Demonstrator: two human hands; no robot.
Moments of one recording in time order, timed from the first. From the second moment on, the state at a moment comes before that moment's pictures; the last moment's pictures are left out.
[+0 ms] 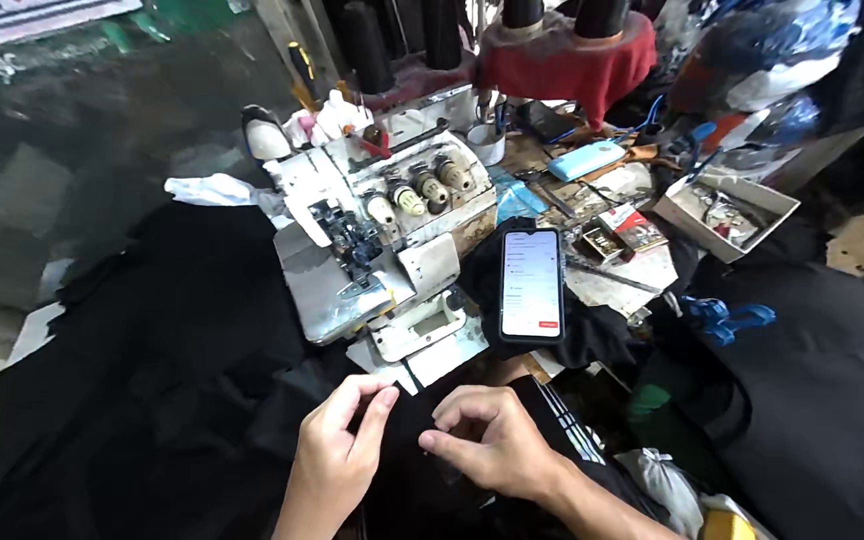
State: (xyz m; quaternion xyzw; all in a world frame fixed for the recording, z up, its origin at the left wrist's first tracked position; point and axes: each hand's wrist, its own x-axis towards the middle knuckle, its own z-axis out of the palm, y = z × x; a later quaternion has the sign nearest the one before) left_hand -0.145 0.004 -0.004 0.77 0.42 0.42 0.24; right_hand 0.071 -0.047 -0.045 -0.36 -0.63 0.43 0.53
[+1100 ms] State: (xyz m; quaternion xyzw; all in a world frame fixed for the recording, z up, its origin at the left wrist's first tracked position) left_hand -0.147 0.008 0.021 0.76 0.46 0.42 0.19; right_hand 0.069 -0.030 -0.007 -0.42 -0.59 0.52 0.46
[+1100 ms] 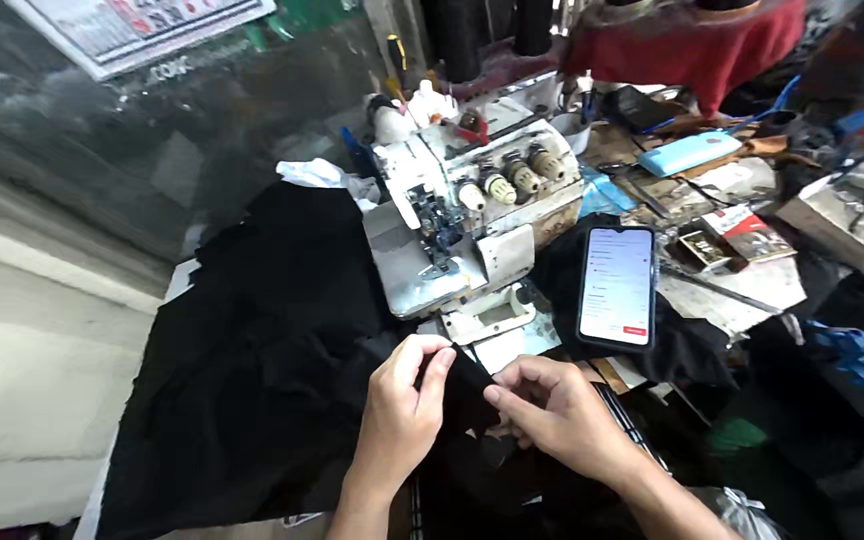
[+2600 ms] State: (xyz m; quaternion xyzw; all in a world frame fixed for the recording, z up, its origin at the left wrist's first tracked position) left_hand -0.151 0.108 0.039 0.76 0.53 0.37 -0.03; right_hand 0.025 0.099 0.005 -0.49 -0.45 0.50 0.55
